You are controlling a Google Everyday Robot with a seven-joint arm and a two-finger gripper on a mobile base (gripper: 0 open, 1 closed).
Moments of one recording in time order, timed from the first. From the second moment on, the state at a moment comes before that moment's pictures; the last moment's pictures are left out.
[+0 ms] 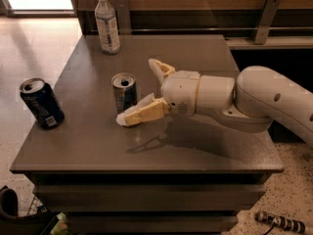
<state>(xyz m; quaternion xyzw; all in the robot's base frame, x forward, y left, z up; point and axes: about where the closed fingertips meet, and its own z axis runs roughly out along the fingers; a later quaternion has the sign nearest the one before) 0.512 0.043 0.914 -0.46 0.59 0.36 0.56</state>
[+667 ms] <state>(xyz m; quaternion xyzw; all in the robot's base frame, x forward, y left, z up) 0.511 0.067 0.895 -0.45 0.58 0.38 0.56</state>
